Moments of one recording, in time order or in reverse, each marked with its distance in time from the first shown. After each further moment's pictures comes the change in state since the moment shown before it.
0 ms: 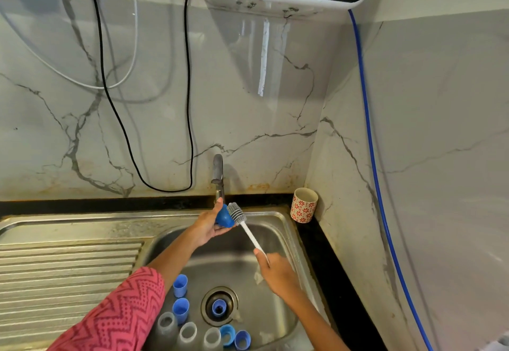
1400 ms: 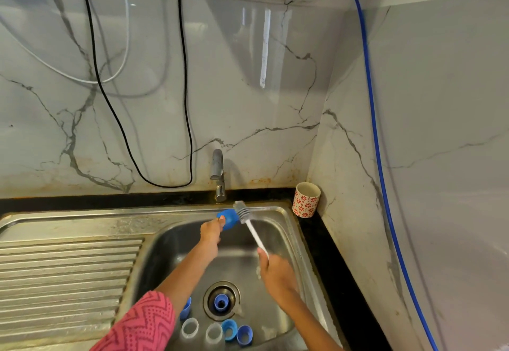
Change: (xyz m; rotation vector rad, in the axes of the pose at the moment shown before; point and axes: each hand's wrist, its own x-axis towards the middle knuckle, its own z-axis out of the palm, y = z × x) left_hand 0.001 -0.038 0.020 0.033 0.450 0.019; right_hand 0.007 0.014 0.023 -0.114 0.111 0.037
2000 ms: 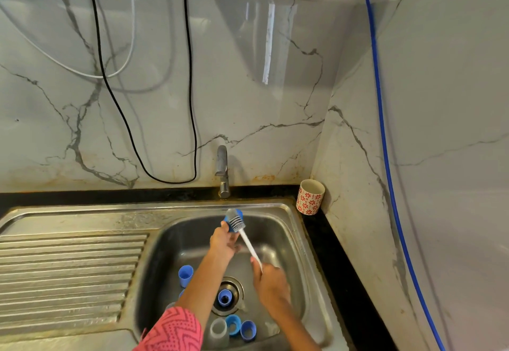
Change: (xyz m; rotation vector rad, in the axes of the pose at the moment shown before) left_hand -0.001 -0.025 0.006 -0.425 -0.090 -0.259; right_hand -0.028 -0.025 0.014 -0.009 -0.134 0.071
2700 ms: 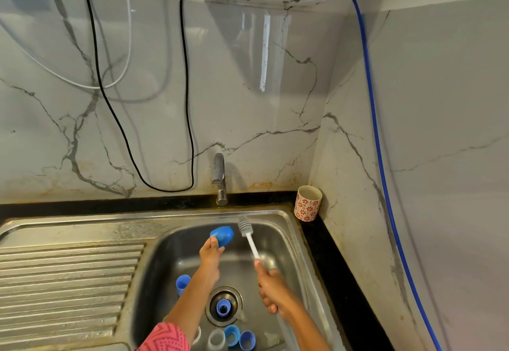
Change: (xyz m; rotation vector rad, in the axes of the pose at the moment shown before) left_hand 0.001 -0.006 -0.025 0.310 0.101 0.262; right_hand 0.000 -0.001 -0.035 0.648 -0.351 0.306
